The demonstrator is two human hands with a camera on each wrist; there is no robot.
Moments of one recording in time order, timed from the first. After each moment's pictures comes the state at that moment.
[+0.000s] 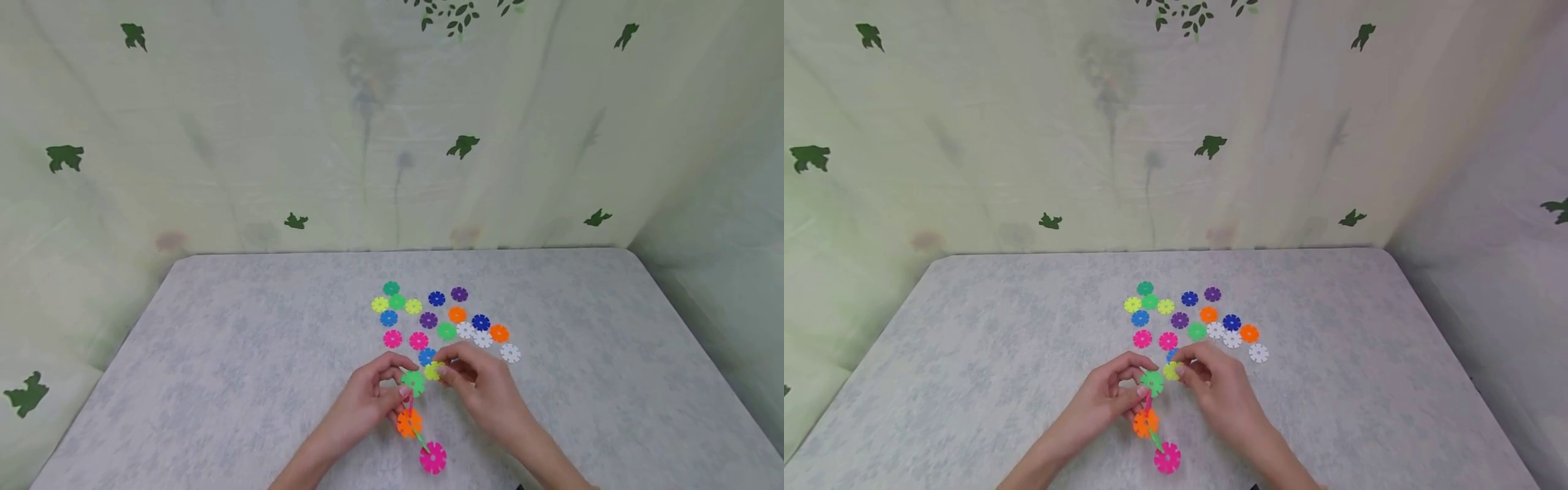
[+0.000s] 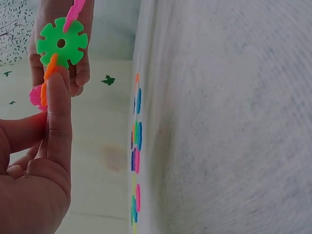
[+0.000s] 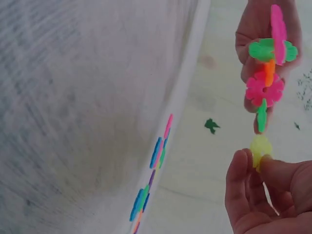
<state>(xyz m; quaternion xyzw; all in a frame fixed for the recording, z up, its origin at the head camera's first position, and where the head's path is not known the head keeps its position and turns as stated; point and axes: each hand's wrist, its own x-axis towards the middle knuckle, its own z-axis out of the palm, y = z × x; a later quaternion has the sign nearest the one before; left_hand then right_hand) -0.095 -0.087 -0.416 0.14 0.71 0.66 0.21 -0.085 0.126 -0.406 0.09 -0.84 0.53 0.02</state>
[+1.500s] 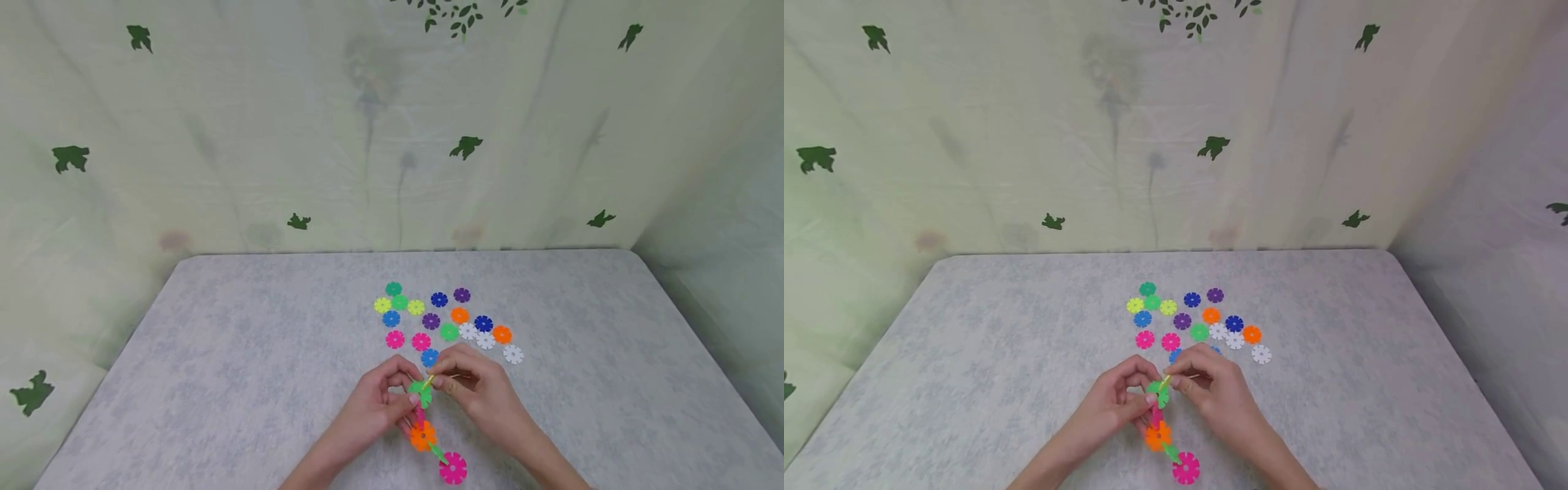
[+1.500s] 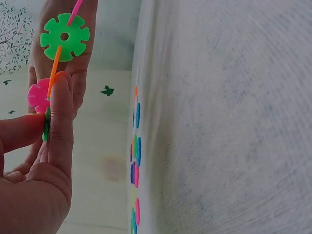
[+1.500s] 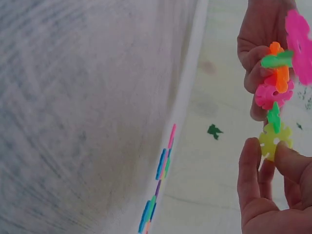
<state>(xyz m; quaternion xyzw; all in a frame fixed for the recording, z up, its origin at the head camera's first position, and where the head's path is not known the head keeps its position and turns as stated) -0.087 -0.080 -0.414 0.16 0.66 0.70 0.23 -0.084 0.129 -0.414 0.16 -0.76 0.63 -0.02</state>
